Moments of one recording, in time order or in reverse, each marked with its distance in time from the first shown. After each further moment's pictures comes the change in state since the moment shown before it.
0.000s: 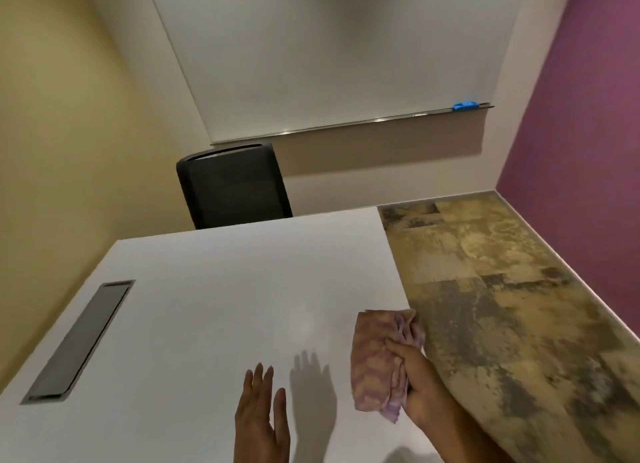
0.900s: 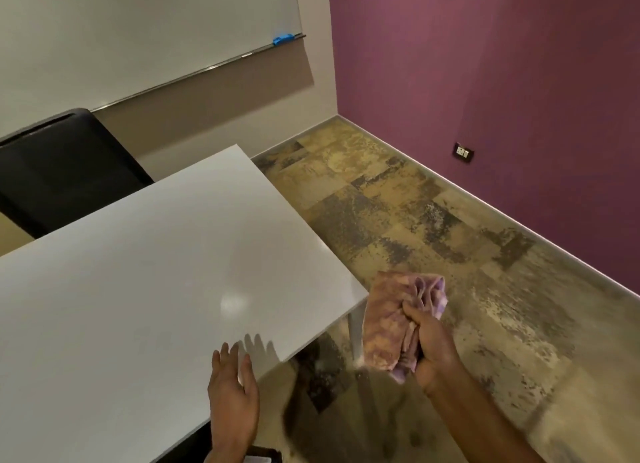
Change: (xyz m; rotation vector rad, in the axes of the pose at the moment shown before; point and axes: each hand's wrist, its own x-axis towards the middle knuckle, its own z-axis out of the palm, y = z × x) left_hand -0.138 -0.103 0.003 0.003 -0.504 0.084; right_hand -0.206 0.196 -0.161 0.465 0.455 -0.260
